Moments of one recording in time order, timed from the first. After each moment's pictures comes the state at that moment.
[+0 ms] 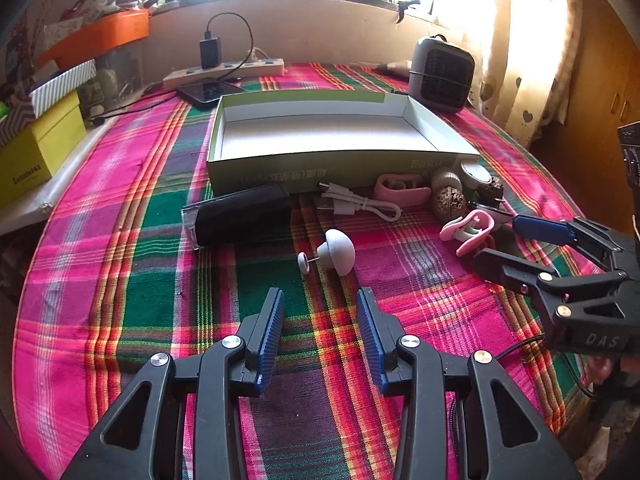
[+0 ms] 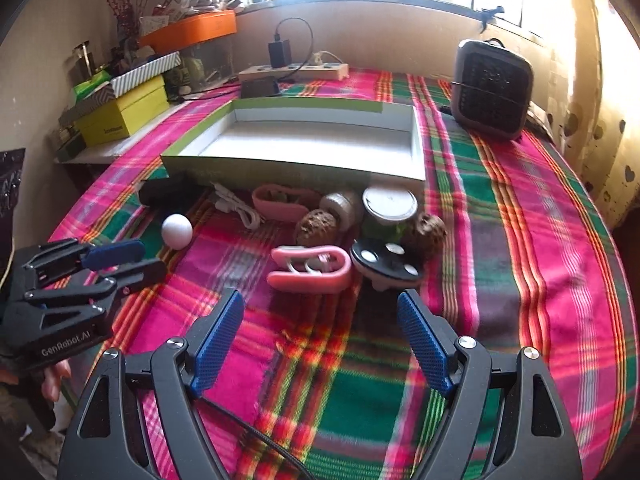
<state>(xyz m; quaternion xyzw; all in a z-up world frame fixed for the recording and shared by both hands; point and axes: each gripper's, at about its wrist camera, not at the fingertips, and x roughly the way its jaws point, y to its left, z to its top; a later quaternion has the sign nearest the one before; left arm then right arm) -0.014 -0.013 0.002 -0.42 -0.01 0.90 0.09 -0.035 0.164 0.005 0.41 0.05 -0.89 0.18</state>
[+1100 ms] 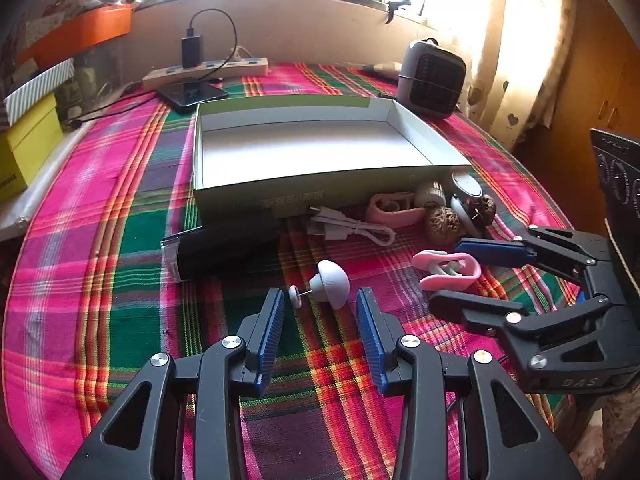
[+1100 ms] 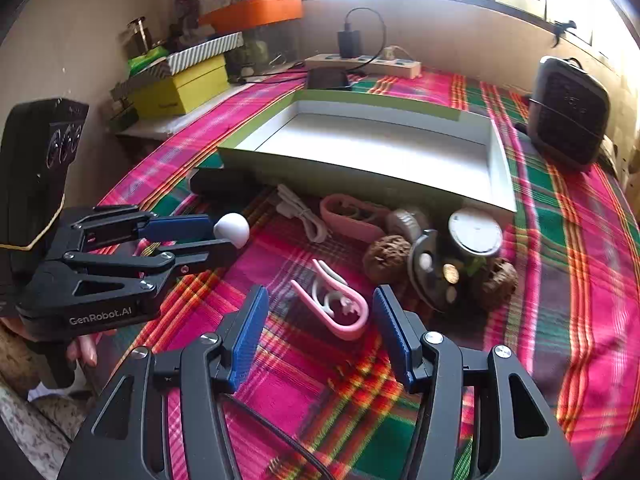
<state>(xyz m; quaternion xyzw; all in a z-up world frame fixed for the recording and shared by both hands) -0.037 -0.014 0.006 -0.43 -0.02 0.90 0.13 -0.050 0.139 0.001 0.42 0.08 -0.85 0.30</state>
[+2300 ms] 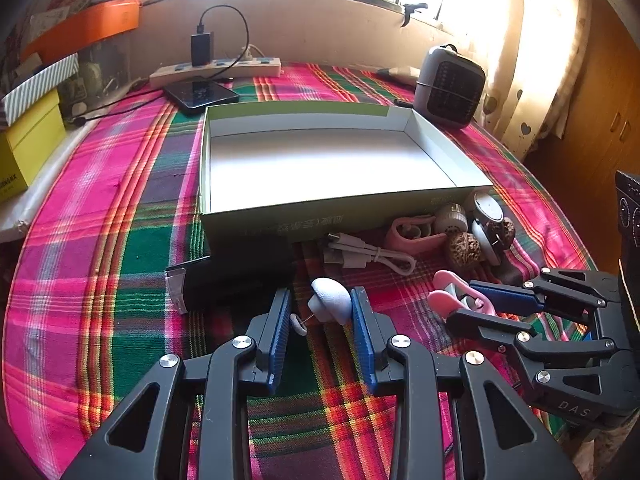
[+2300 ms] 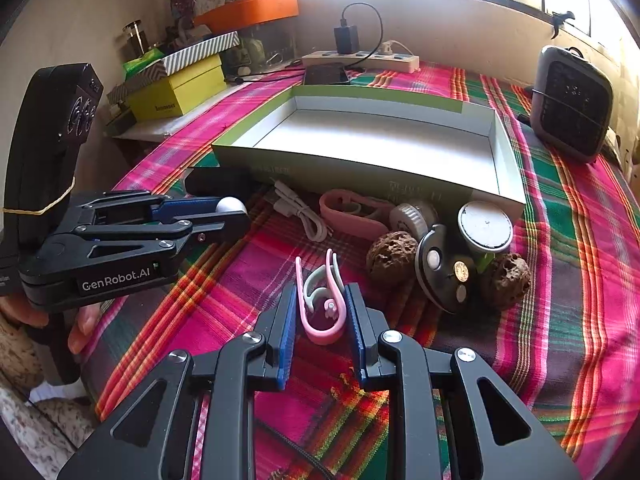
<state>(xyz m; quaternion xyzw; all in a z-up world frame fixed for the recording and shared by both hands) -0.058 -0.017 0.007 -0.43 -0.03 0.90 0.11 -0.051 0.142 -0.003 0.42 0.06 -0.85 0.29</state>
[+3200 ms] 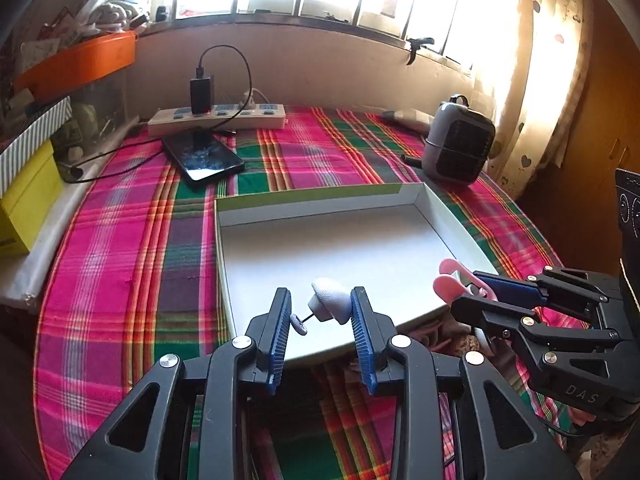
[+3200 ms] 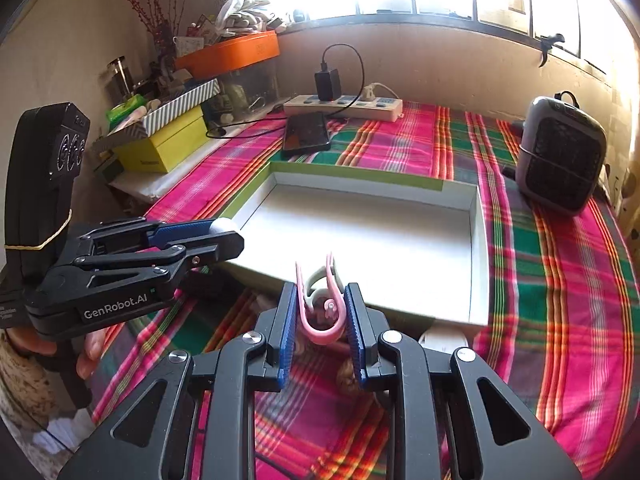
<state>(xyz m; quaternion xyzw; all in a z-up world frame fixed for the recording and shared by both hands) -0.117 -0.035 0.053 -0.39 -0.04 0.91 0.11 -0.107 0.134 0.049 0.40 0.04 -0.88 0.27</state>
